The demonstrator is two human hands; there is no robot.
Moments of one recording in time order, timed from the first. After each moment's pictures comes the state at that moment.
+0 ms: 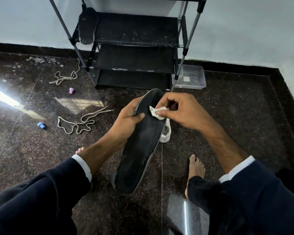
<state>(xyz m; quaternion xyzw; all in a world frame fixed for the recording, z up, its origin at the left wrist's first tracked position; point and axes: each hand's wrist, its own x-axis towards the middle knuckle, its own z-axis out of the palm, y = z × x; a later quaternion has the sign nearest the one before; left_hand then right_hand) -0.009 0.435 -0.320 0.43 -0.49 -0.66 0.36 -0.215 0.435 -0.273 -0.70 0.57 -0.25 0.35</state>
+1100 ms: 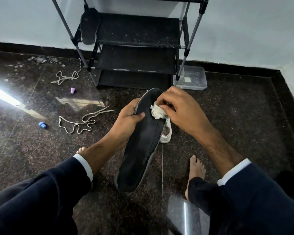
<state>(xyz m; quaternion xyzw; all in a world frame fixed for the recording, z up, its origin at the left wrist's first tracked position) -0.010 0.434 -0.317 0.44 -0.45 -0.68 0.38 -0.202 0.441 -0.270 -0.78 0.56 -0.23 0.15</state>
